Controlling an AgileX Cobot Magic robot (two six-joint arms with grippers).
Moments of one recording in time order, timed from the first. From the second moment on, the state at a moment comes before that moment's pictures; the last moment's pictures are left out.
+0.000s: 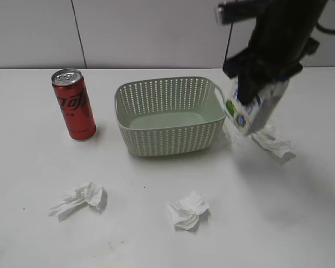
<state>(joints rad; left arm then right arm) 0.00 0.00 -0.50 -0.06 1.06 0.10 0.47 1.83 -1.56 0.02 1.20 -0.06</state>
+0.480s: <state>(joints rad) 0.00 0.00 -0.50 -0.06 1.06 0.10 0.47 2.05 -2.00 0.07 1.22 -0.07</state>
